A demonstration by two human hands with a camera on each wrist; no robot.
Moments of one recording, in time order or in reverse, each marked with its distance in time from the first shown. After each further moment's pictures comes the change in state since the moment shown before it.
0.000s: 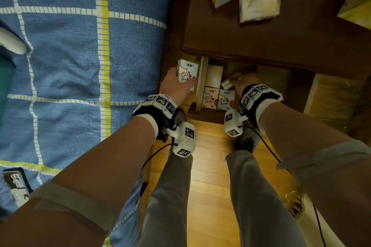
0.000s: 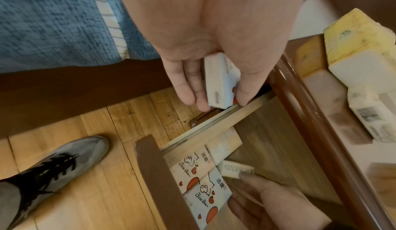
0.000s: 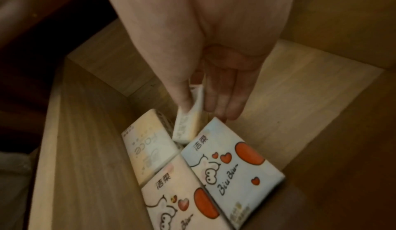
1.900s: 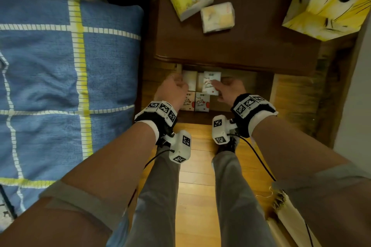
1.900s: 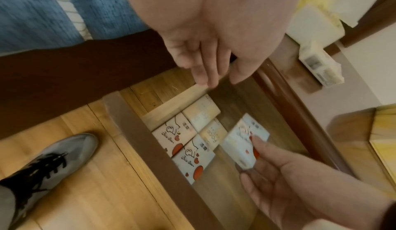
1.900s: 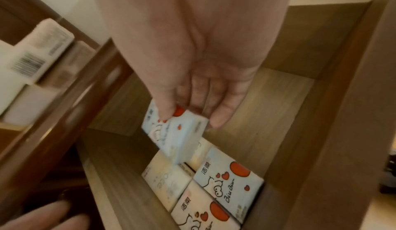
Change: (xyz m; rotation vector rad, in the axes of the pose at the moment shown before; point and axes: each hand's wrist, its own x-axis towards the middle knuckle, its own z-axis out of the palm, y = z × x) left_hand -0.043 0.039 0.041 0.307 -0.020 0.092; right_hand -0.050 0.026 -0.037 0.608 -0.070 0.024
